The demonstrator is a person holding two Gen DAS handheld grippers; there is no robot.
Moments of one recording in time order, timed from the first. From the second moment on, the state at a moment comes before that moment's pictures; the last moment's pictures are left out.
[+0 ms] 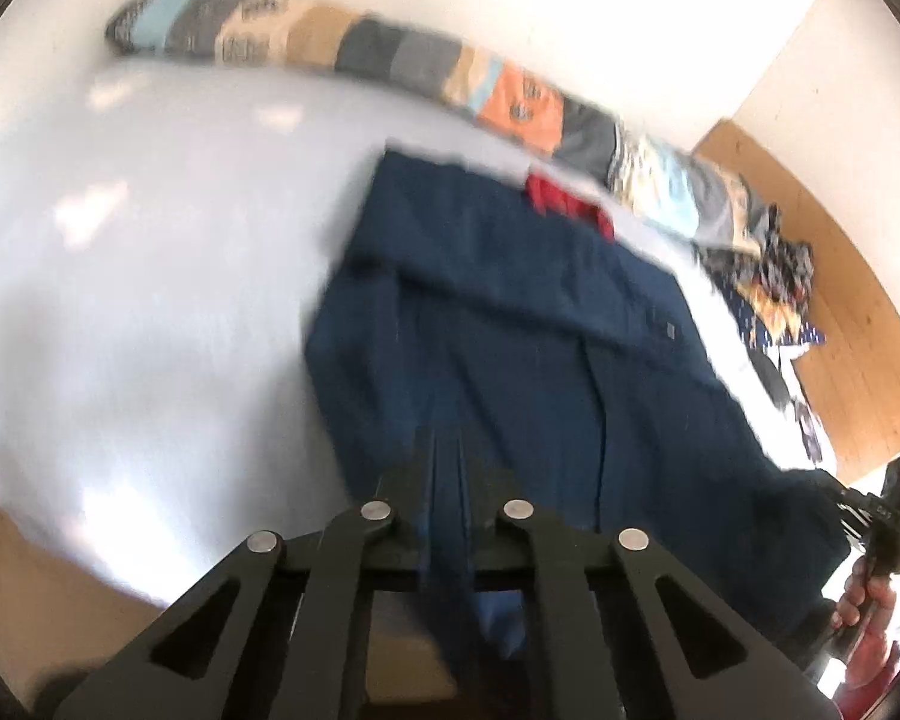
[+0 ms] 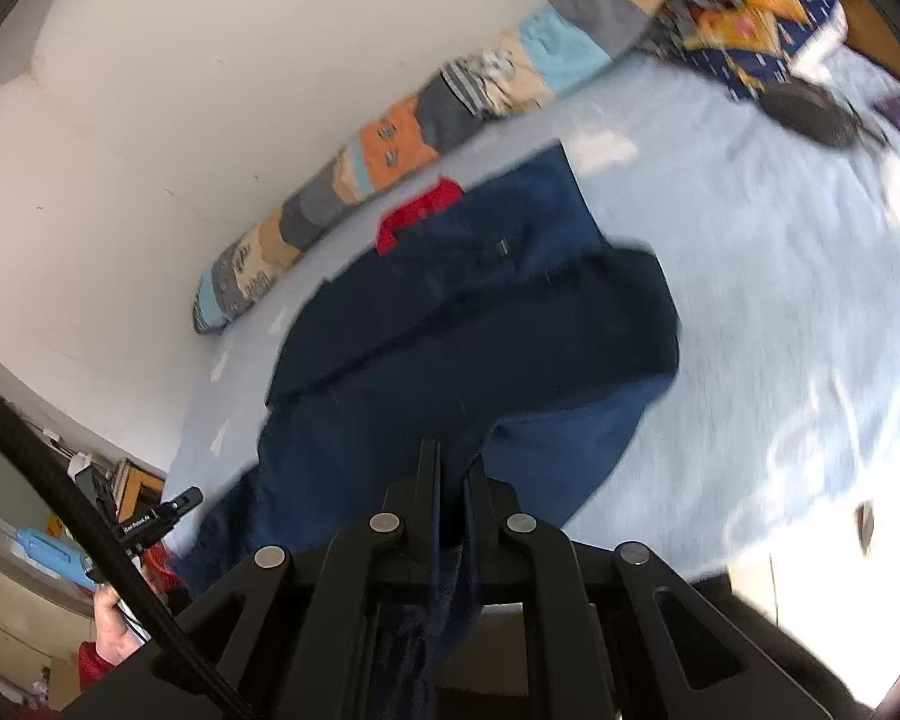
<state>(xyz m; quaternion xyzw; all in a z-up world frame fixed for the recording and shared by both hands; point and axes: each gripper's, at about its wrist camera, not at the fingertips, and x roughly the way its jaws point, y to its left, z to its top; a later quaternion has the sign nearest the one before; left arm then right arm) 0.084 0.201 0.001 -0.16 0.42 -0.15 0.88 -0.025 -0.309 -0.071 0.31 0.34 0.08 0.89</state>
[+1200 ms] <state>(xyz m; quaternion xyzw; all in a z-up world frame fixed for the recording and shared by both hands) 0.120 0.247 -0.088 -0.16 0.60 -0.08 0.78 0.115 -0.312 -0.063 0.33 0.32 0.13 0.88</state>
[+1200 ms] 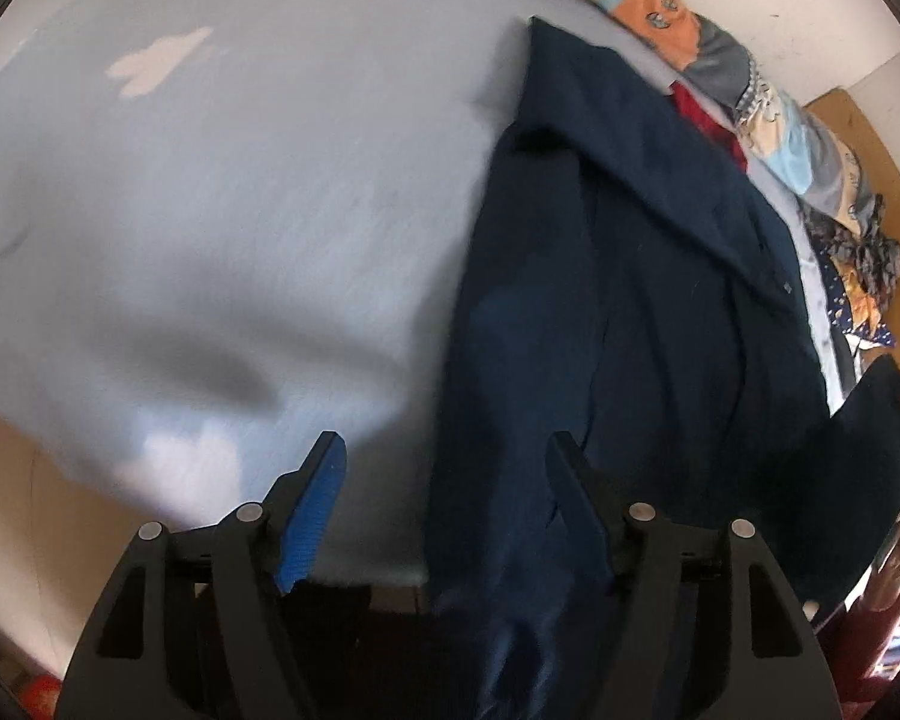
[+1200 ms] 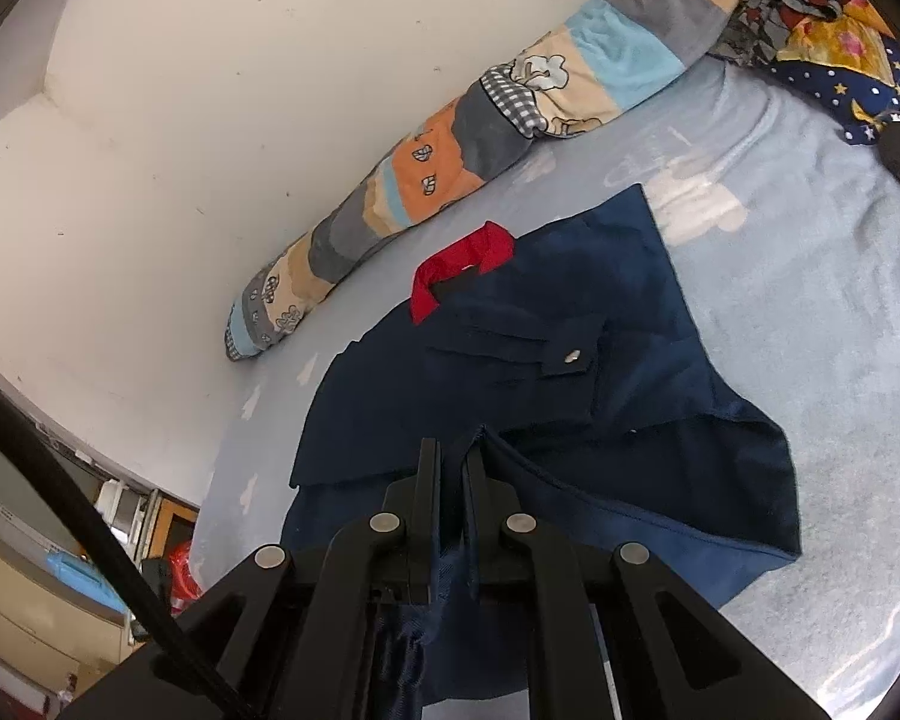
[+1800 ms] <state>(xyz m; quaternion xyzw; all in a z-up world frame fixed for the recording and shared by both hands) 0.059 0.238 -0.133 -0.20 0.63 -0.17 0.73 0.063 -0.317 -0.073 0.33 0.31 0.11 0.88</state>
